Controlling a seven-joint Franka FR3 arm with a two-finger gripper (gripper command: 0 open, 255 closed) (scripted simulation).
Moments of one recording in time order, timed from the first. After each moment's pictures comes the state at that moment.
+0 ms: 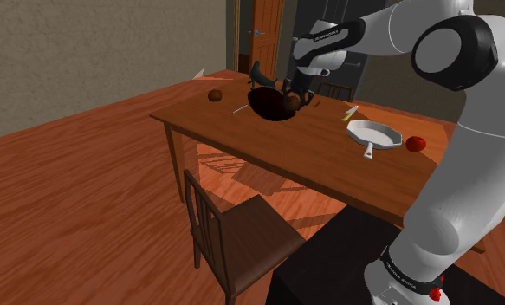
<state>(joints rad) -0.22 0.18 -0.11 -1.81 0.16 2.21 0.85</state>
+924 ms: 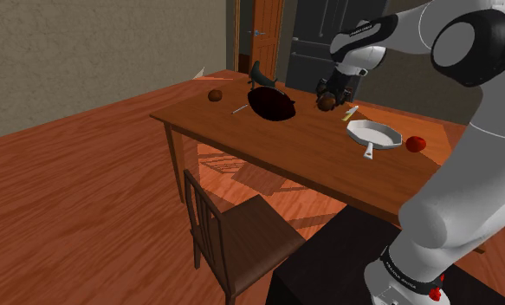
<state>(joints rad) -0.37 0.10 -0.22 -1.89 0.22 2.17 0.57</state>
